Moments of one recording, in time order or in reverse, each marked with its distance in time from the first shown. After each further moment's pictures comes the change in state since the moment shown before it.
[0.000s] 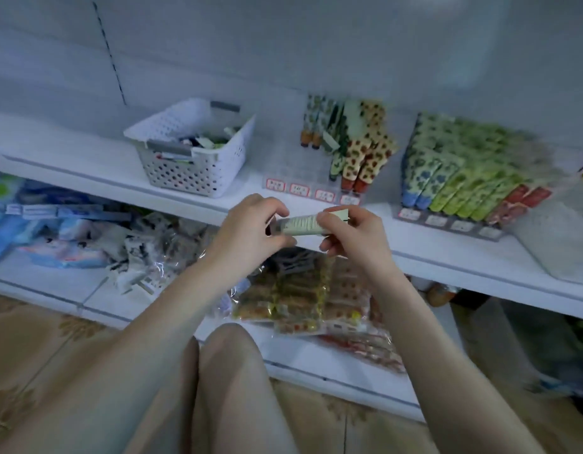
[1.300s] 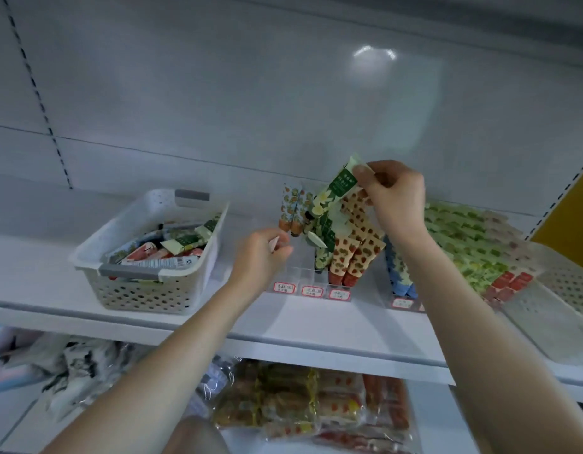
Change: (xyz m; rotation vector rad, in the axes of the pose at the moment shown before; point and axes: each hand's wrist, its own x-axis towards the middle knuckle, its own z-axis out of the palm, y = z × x) left_hand 0.162 -0.019 0.023 -0.312 0.010 -0.054; right_hand 0.152 -0.111 -0.038 -0.370 0.472 -0.464
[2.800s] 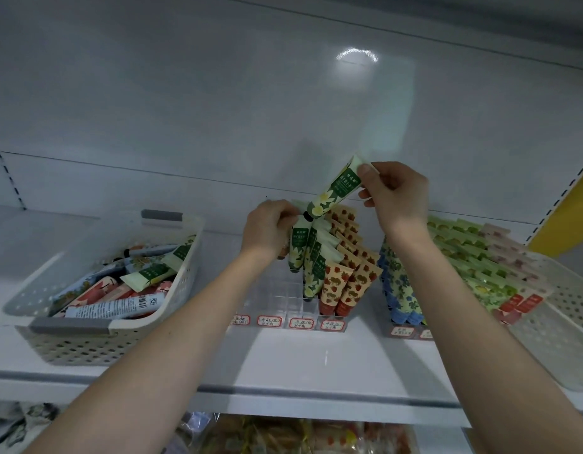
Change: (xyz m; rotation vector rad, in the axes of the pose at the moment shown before) left_hand 0.096 0.013 0.034 -0.026 0.031 0.124; right_hand 0.042 0.022 0.007 0.093 0.071 0.062
